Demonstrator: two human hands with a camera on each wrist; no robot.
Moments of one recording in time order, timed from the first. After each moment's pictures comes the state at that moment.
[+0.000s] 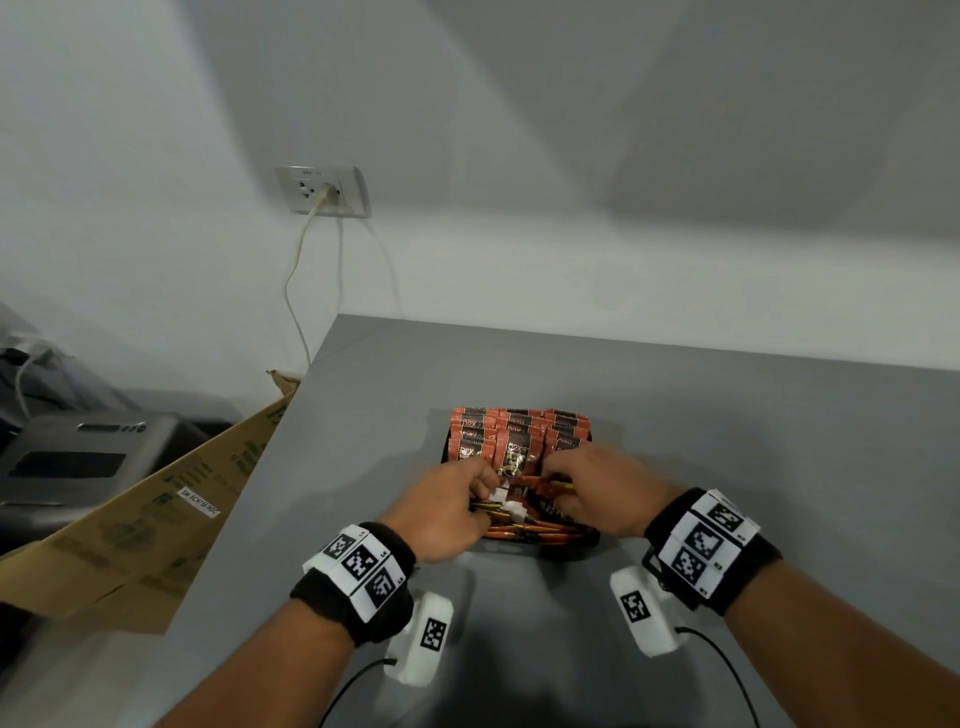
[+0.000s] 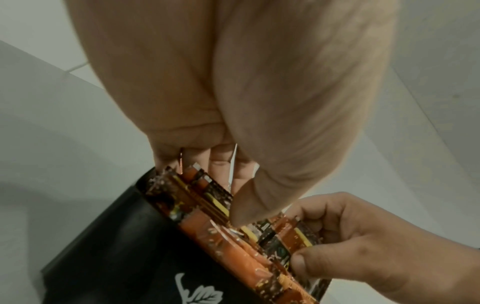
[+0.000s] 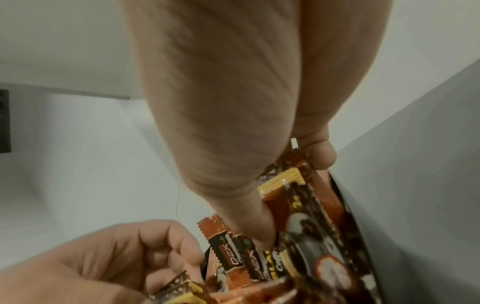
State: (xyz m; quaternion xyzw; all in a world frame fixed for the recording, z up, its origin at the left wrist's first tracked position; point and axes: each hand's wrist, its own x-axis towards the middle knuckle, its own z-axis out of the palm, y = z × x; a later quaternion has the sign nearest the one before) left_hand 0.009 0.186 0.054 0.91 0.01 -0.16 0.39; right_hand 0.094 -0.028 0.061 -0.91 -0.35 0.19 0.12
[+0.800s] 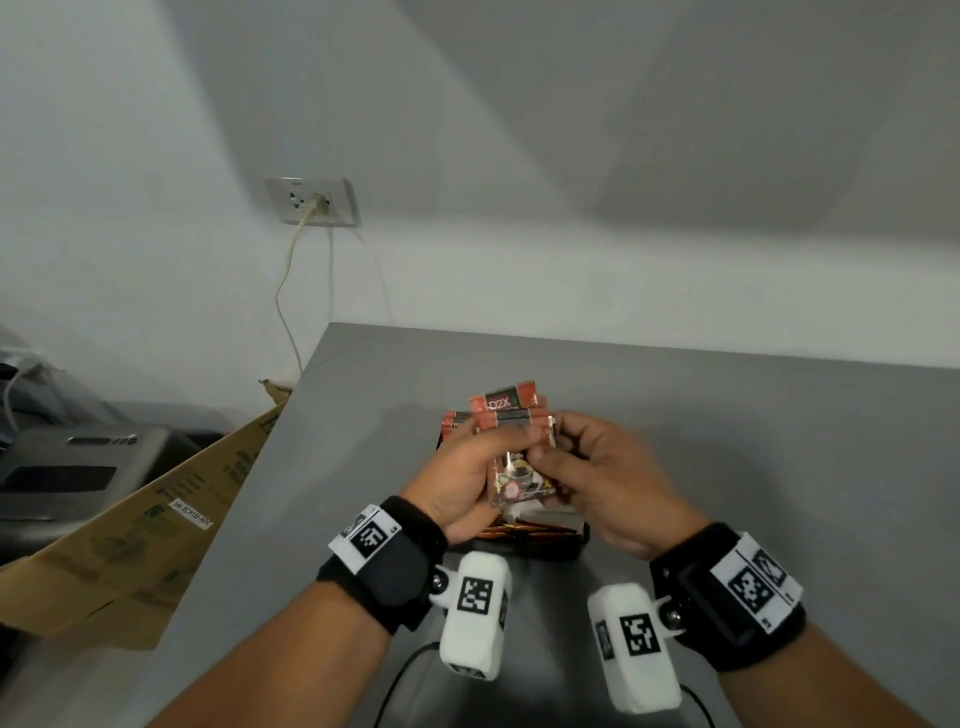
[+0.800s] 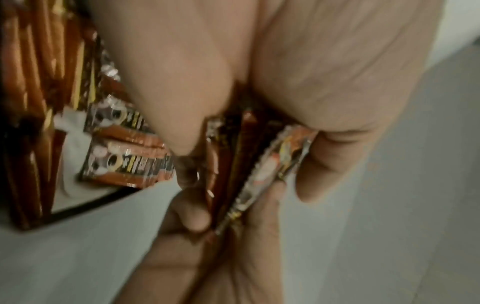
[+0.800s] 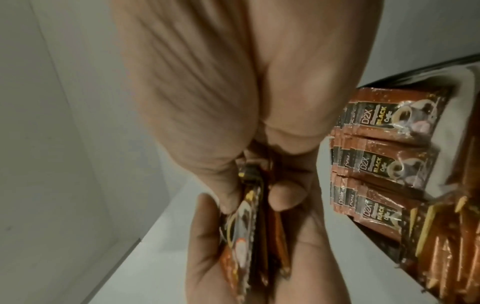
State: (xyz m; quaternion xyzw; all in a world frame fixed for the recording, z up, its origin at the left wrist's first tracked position) left_hand 0.024 0.140 0.103 0.43 0.05 -0.15 0.89; right_hand 0.050 -0.022 0.103 -0.63 -0.14 0.25 0.73
